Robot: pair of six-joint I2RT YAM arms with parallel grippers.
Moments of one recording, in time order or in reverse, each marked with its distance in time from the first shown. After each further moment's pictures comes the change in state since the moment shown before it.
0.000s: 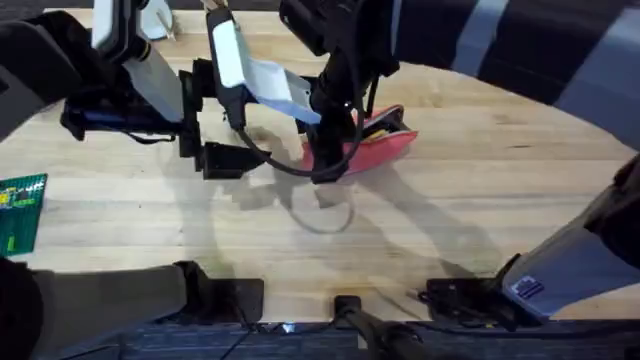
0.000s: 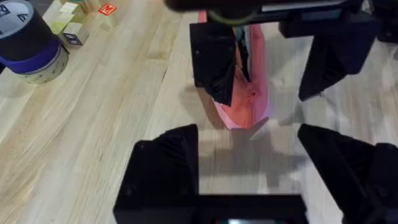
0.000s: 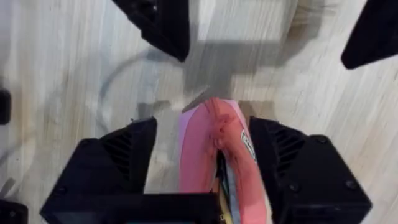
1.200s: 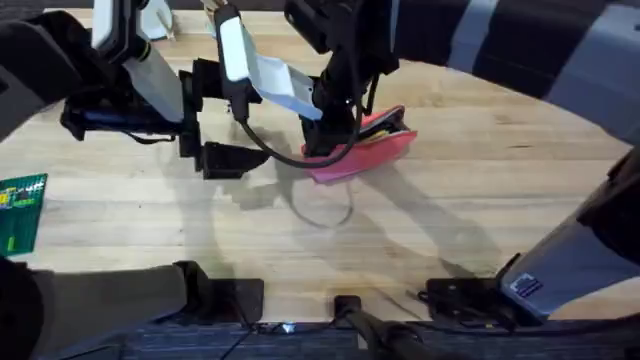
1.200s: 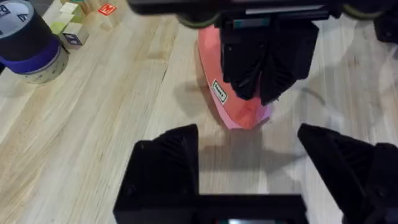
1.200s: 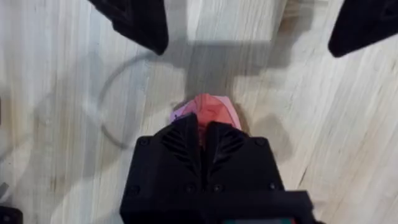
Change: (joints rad) left arm 0.000 0.000 0.000 0.000 0.000 0.000; right arm -0.022 0.020 0.001 0.018 0.000 0.001
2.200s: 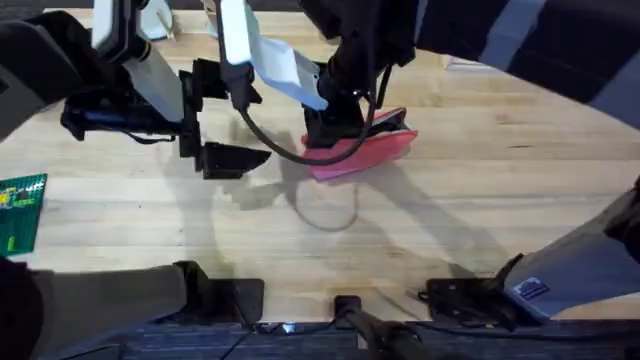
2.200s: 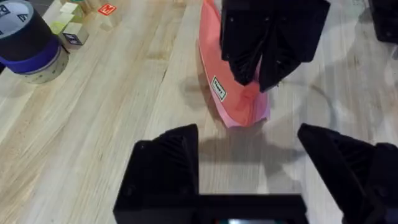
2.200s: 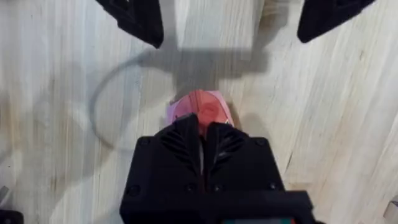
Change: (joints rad) left arm 0.000 0.000 0.000 0.000 0.000 0.000; right arm -0.003 -0.069 0.000 0.007 0.023 0.035
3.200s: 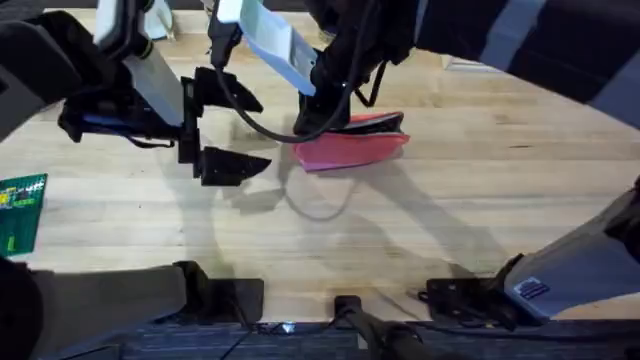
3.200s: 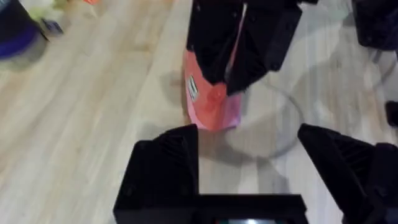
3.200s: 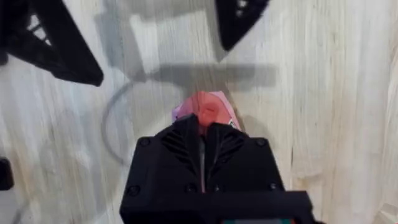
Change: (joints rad) left arm 0.000 0.000 0.000 -0.072 -0.029 -0.007; right arm 0.000 0.000 0.000 0.103 0.011 0.255
